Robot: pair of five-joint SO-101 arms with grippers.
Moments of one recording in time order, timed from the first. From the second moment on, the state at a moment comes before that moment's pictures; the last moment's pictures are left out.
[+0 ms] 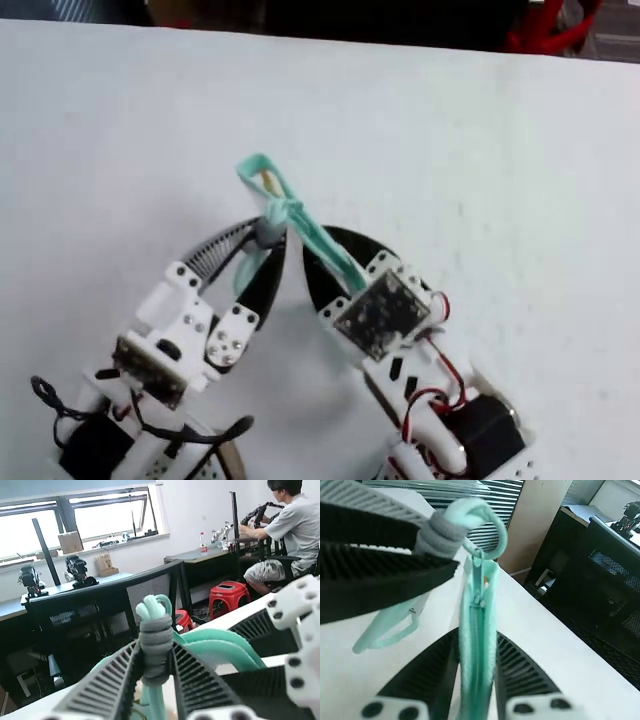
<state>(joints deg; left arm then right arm) 29.8 -102.8 66.8 40.2 -11.6 -33.9 -82.1 60.4 52.3 24.0</state>
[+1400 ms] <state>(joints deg) 7.0 -91.3 63.6 40.2 -9.0 -33.4 -103.3 71.6 56.4 19.3</state>
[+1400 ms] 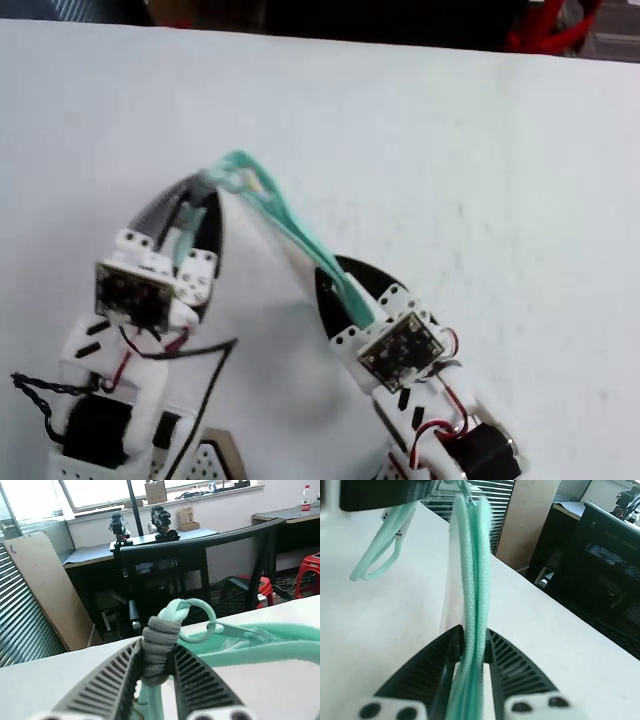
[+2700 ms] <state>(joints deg) 38.4 -91.6 61.9 43.8 -4.4 -37.5 -103.0 60.5 56.4 18.0</state>
